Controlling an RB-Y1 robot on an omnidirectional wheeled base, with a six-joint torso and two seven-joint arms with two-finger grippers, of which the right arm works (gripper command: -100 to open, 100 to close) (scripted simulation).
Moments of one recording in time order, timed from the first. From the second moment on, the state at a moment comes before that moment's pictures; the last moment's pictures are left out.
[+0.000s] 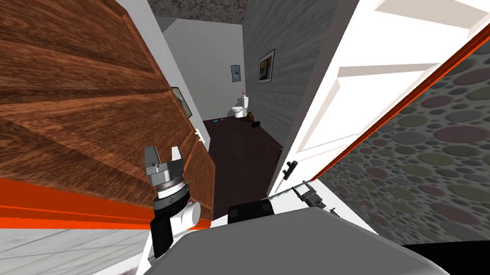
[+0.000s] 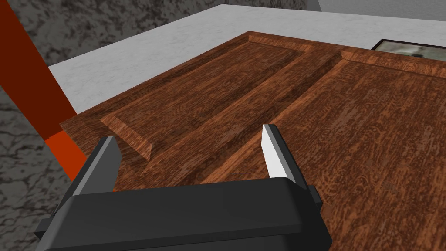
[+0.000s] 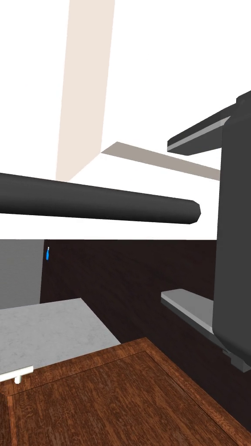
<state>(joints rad) -0.02 -0.08 -1.62 -0.74 -4.46 -1.70 -2.34</state>
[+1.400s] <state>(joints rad) -0.03 -0.09 -1.64 -0.72 -4.52 -1.65 -2.36</state>
